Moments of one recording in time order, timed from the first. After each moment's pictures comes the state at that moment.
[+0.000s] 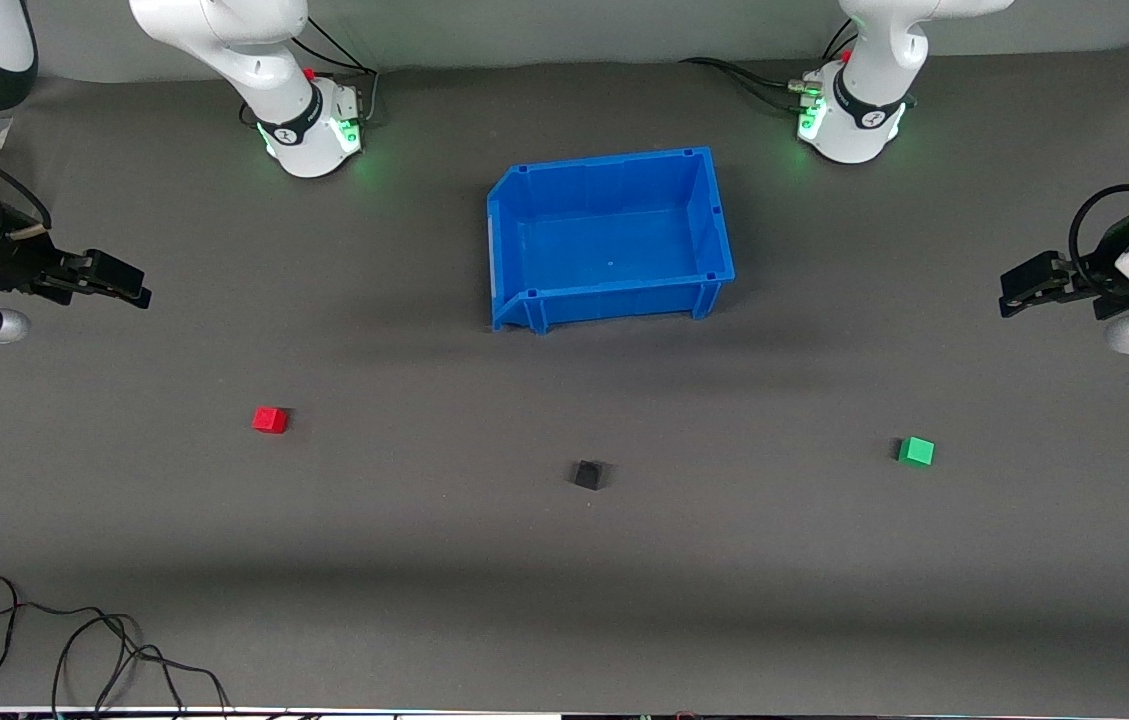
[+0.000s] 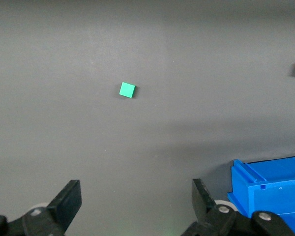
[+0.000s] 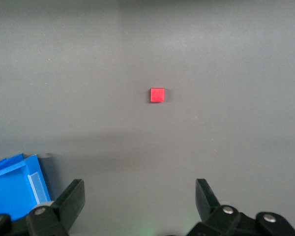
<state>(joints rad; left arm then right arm) 0.00 0.09 -0.06 -1.50 0.00 1.54 -0.02 -0.01 -0.01 0.04 -1.65 0.01 1.57 0.12</state>
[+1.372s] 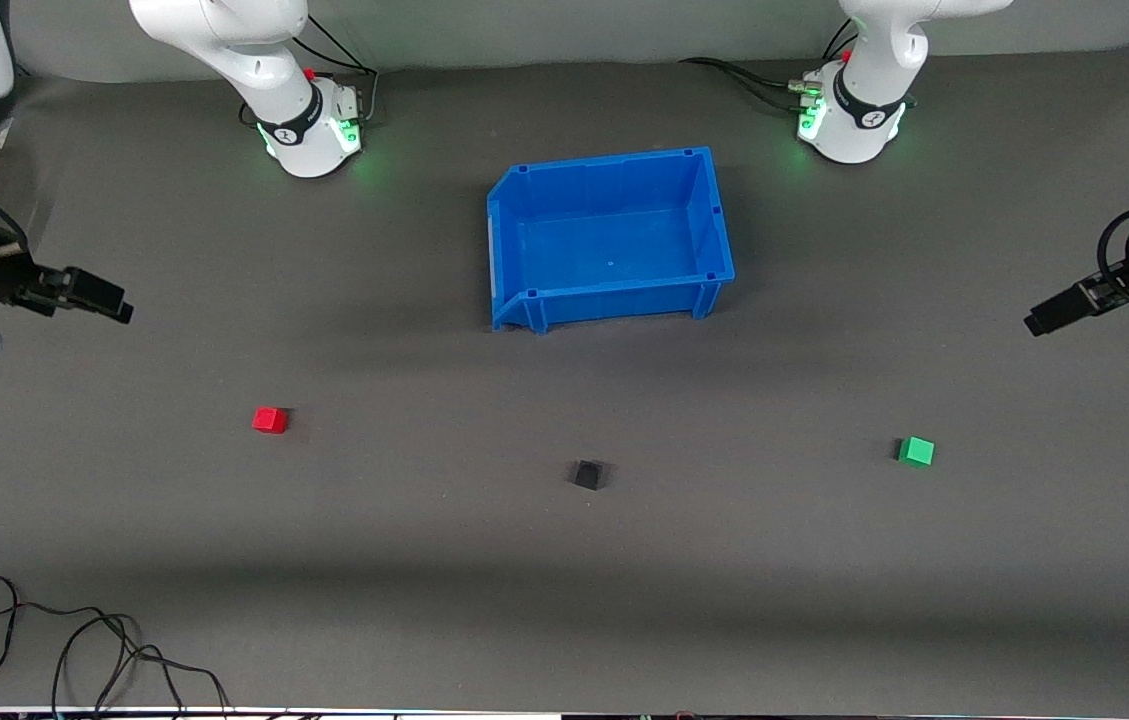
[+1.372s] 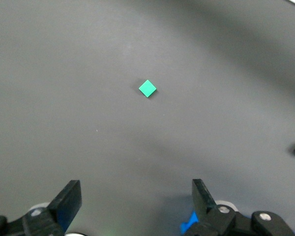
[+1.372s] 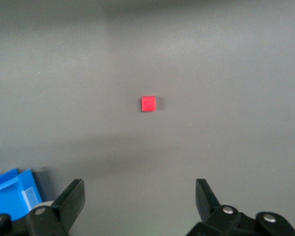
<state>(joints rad) 0.02 0.09 -0.04 -1.49 -0.02 1.55 -0.56 -0.02 0.04 -0.01 -1.67 0.01 1.65 0.12</state>
